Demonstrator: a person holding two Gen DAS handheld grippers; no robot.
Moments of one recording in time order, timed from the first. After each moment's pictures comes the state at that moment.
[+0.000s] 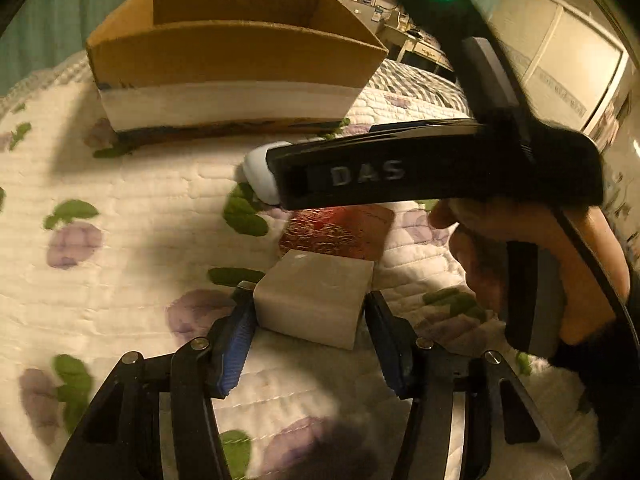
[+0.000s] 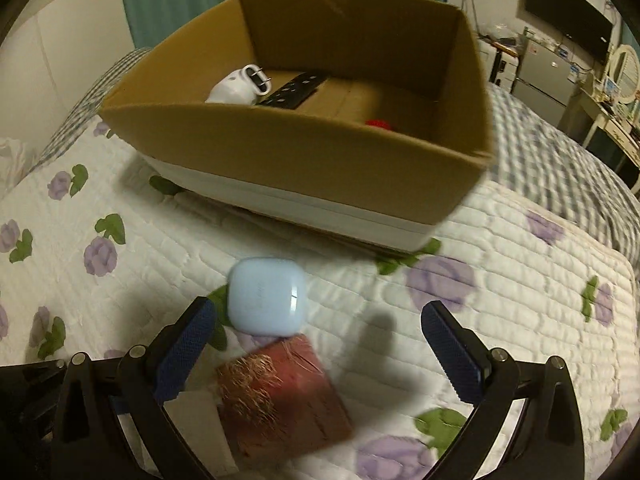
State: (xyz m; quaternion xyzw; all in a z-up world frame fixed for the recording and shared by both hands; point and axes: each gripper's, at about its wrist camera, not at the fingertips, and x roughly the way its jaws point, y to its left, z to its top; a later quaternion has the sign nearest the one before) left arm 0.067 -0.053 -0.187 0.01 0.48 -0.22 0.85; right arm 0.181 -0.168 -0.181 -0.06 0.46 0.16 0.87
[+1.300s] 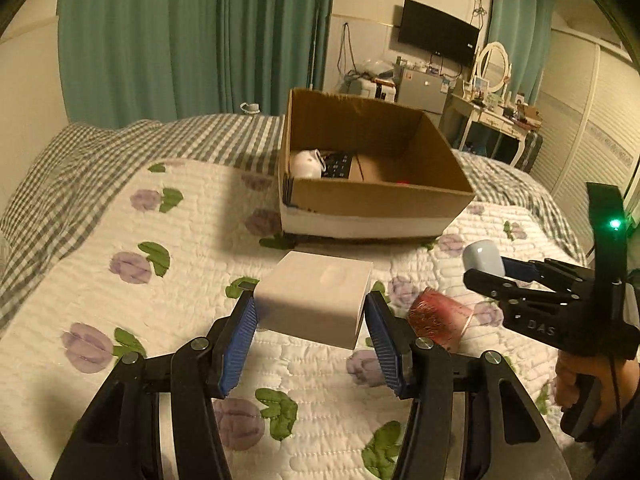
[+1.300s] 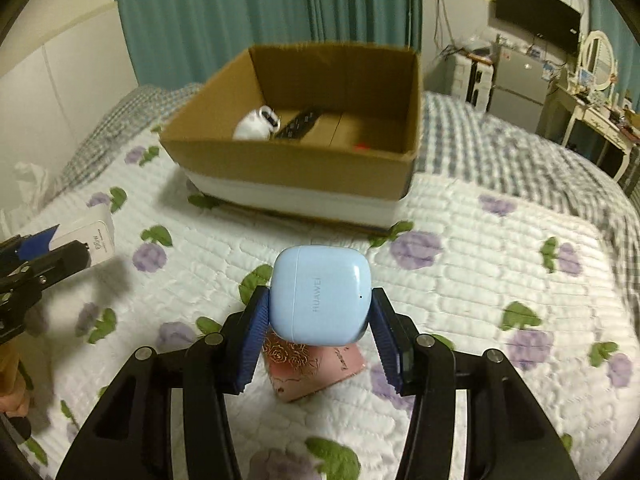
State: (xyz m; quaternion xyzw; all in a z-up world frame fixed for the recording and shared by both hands) left arm 0.061 0.033 -0.094 -0.01 0.37 -0.08 0.92; right arm 0.106 -0.183 -0.134 -0.01 0.41 0.13 0.90
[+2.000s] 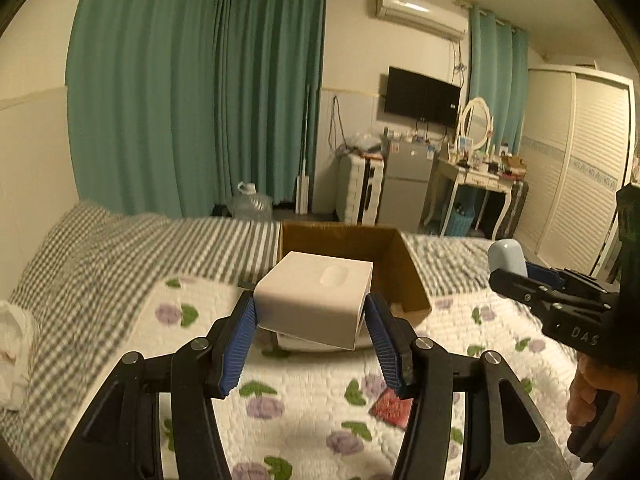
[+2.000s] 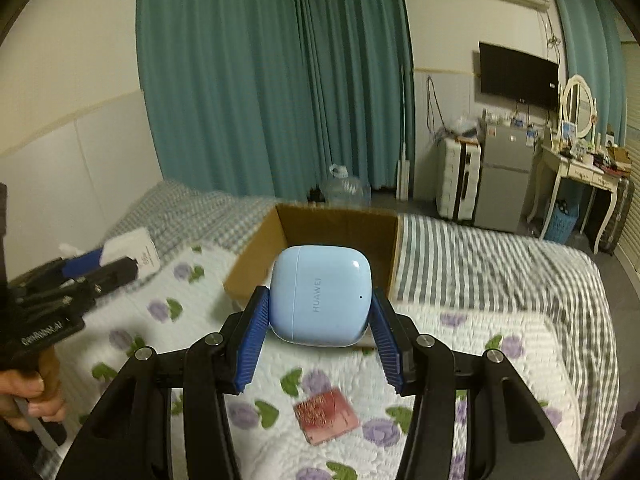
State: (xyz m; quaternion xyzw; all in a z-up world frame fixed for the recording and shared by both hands) left arm 0.053 0.030 0.023 -0.01 0.25 -0.09 0.96; right arm 0.060 -0.199 0.017 0.02 0.26 0.15 0.95
